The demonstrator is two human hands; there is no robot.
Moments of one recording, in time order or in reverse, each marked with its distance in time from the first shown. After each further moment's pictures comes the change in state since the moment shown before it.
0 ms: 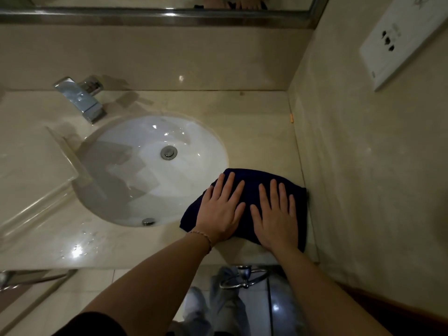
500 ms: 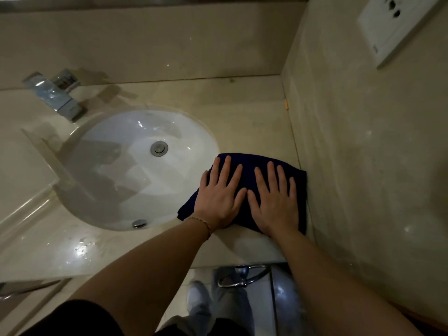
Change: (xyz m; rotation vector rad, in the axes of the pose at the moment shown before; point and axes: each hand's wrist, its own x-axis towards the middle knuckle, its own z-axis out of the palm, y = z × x) left_hand 0.034 0.004 -0.005 -0.042 -0.023 -0.013; right_hand 0.029 0.010 -0.003 0.000 0.030 0.007
